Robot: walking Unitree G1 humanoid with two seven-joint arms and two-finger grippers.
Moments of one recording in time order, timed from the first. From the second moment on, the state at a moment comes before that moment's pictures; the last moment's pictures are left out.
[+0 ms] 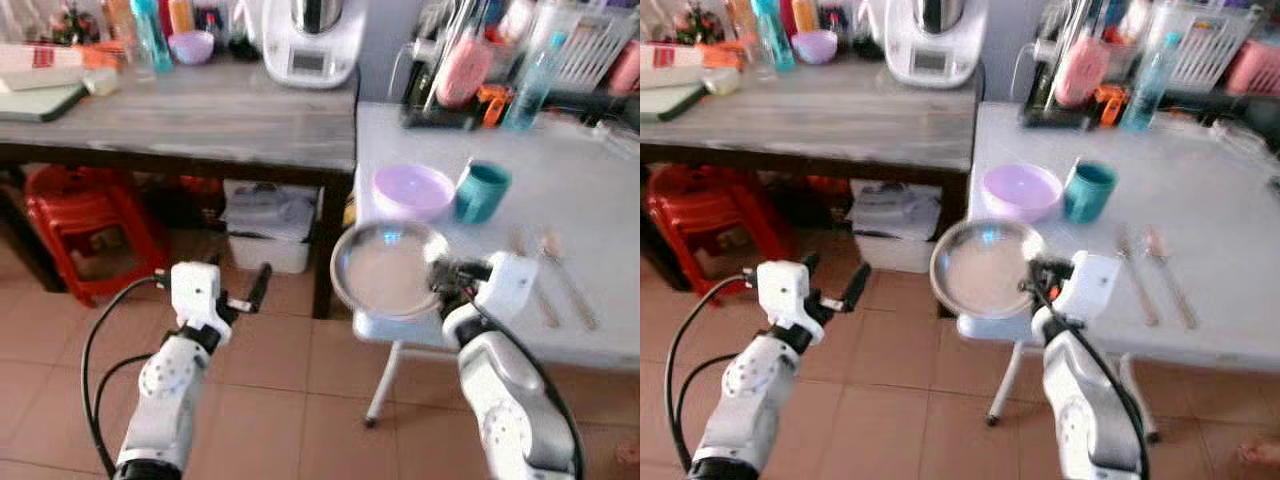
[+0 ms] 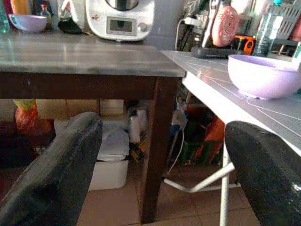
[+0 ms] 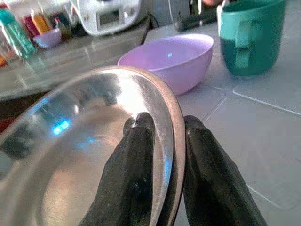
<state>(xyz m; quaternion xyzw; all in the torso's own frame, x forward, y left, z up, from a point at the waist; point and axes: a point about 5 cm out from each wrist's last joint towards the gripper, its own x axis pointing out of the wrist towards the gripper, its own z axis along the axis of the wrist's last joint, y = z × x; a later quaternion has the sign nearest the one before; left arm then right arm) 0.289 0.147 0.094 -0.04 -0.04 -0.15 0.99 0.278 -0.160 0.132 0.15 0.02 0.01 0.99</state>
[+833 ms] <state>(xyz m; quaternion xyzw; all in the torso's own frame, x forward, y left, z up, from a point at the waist) 0.294 0.158 0.095 -0.03 -0.05 -0.13 0.99 0.261 -0.169 0.131 -0.01 -0.07 -0.02 1.00</state>
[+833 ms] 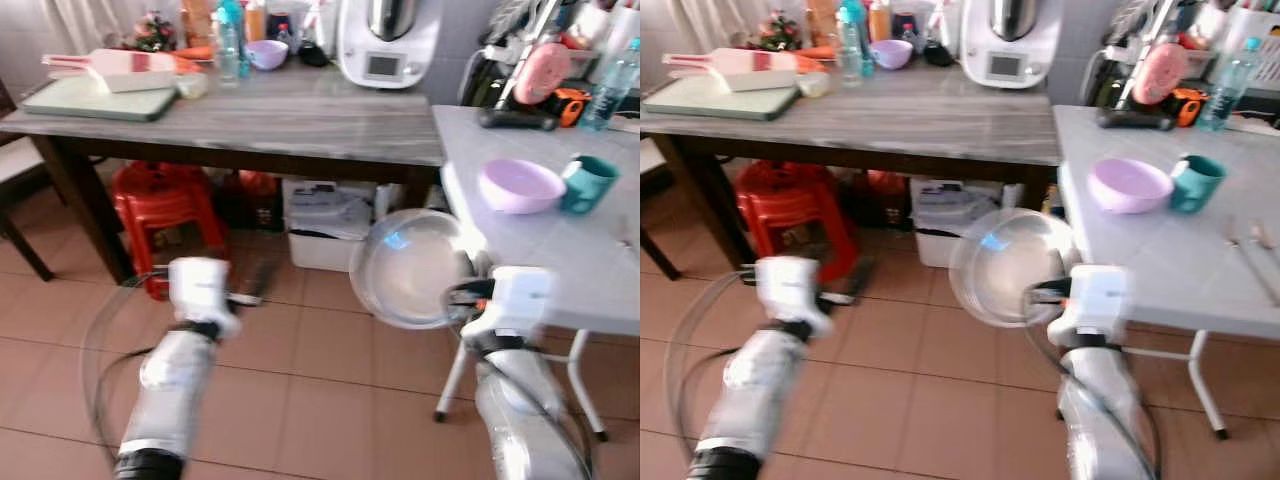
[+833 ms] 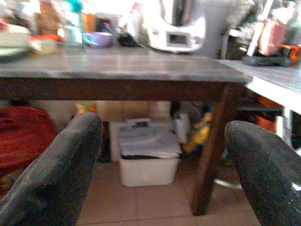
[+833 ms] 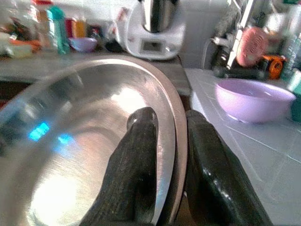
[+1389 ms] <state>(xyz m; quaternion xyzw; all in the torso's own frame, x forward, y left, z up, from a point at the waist) 0.292 0.145 0.092 -0.03 -0.05 -0.14 0.99 0.261 -0.177 0.130 -0.02 -0.08 -0.04 1.00</state>
